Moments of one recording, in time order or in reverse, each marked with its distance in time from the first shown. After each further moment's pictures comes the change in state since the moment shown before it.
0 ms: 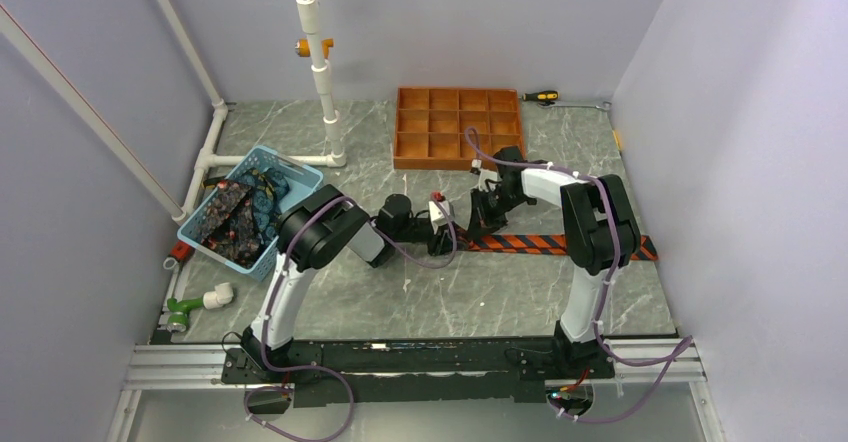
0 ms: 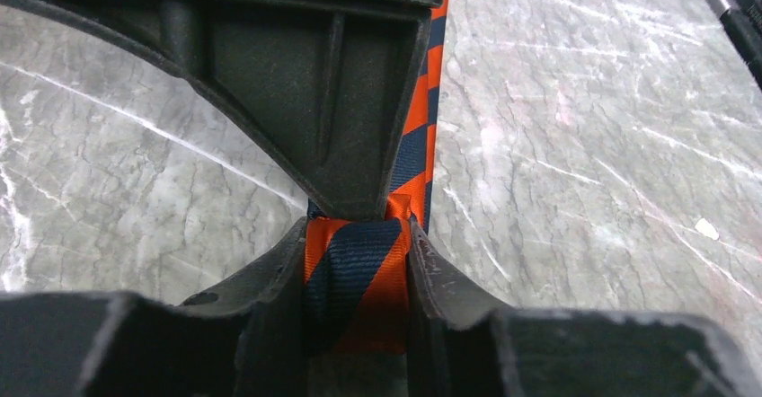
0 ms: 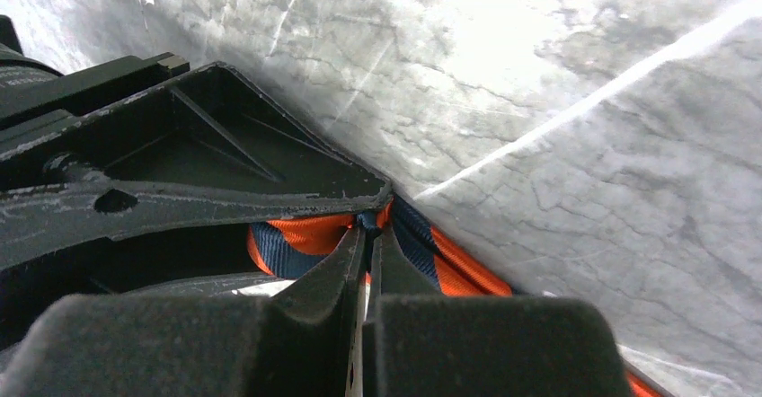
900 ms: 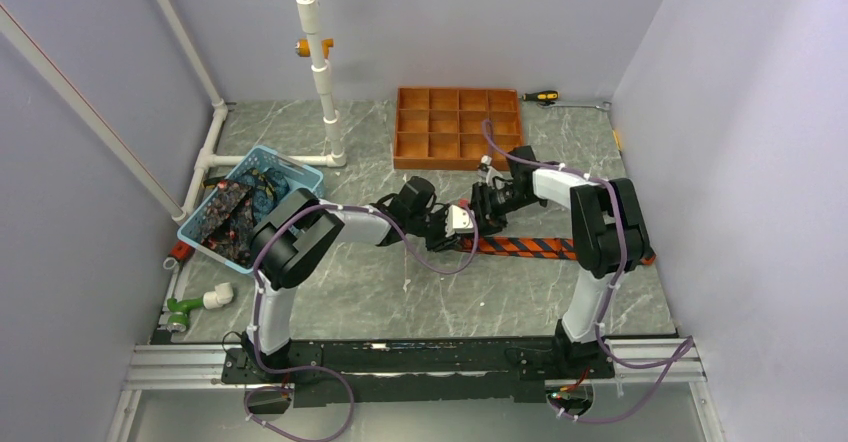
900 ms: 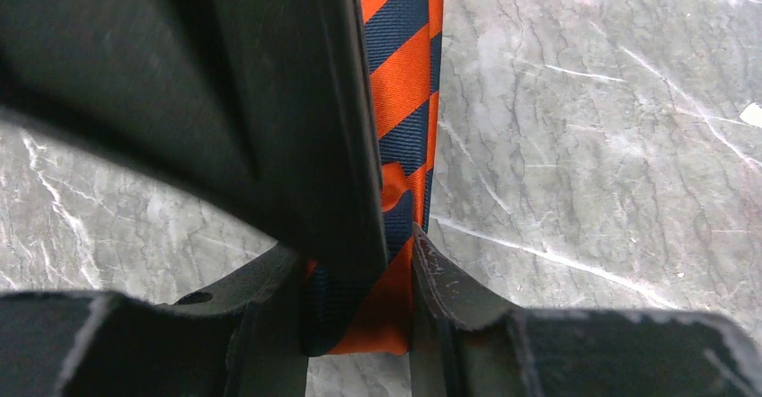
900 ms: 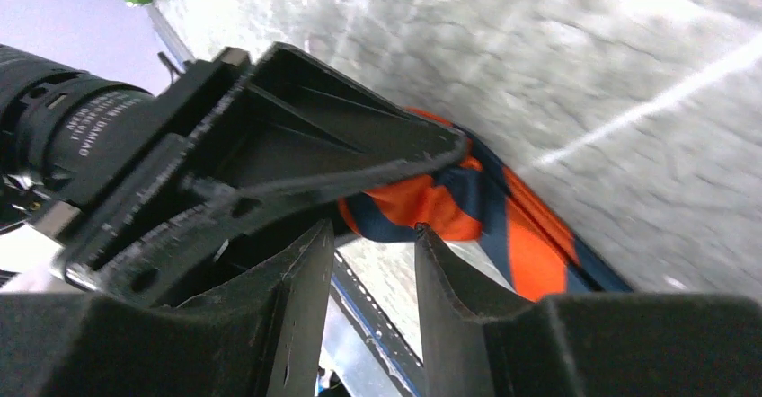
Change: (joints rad) left arm -0.048 -0.241 0.158 -0.912 -0.149 0.554; right arm -0.083 -0.050 -0.035 -0.012 -0.273 0.070
